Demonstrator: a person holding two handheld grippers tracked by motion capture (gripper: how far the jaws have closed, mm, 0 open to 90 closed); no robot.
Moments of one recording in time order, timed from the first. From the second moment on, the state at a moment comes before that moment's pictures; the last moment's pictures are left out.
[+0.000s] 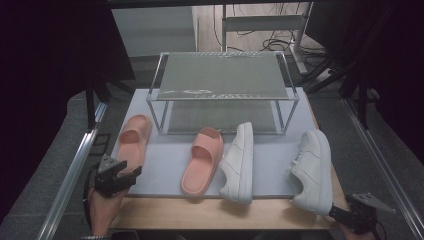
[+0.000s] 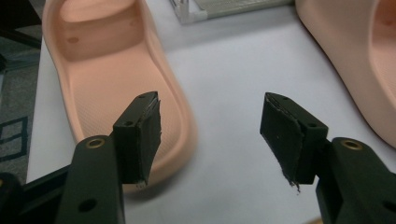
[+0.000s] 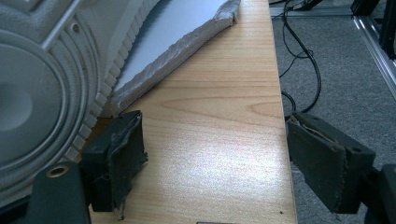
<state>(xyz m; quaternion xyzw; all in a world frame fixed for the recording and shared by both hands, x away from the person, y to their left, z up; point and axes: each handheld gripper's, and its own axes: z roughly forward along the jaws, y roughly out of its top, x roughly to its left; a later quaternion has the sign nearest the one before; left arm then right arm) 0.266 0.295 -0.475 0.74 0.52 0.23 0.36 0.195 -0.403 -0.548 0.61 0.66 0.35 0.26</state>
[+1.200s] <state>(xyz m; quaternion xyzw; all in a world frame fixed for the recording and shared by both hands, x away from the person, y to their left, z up) 0.360 0.289 -0.480 0.72 0.56 0.25 0.32 0.195 -0.404 -0.549 0.61 0.66 0.35 0.25</state>
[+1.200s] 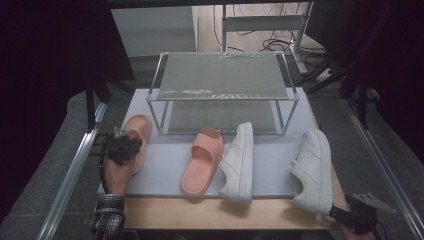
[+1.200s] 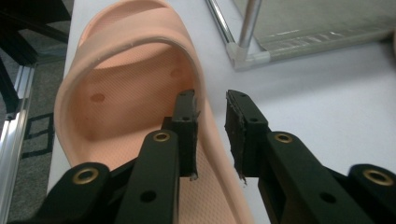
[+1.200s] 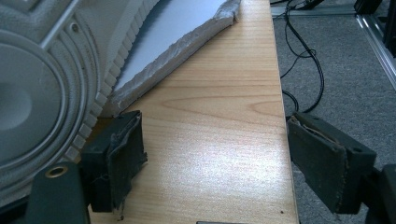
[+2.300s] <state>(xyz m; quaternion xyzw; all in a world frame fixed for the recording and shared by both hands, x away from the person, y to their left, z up) 0.383 0.293 -0.483 0.70 0.59 0.24 0.32 0.195 -0.405 -0.550 0.61 0.66 0.35 0.25</state>
